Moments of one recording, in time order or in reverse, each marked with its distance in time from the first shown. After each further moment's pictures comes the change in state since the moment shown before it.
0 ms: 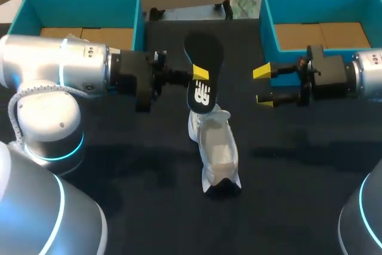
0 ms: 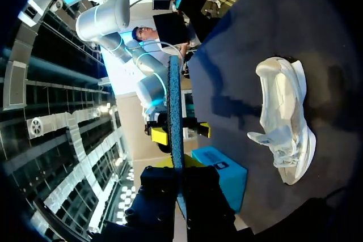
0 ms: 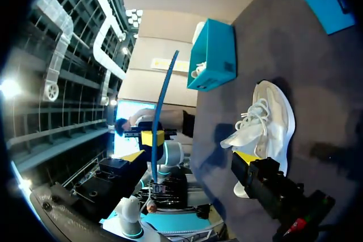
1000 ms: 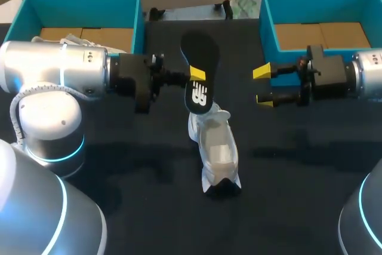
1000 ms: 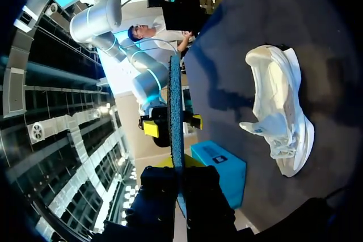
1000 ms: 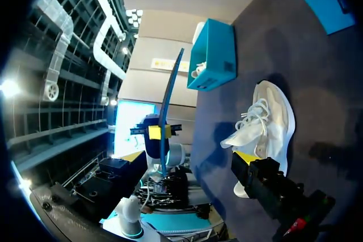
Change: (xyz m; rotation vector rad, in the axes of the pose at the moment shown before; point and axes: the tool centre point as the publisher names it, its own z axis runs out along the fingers) left arm 0.013 0.012 -0.005 -0.026 -0.003 0.028; right arm 0.000 0.000 0.000 0.000 0.000 0.000
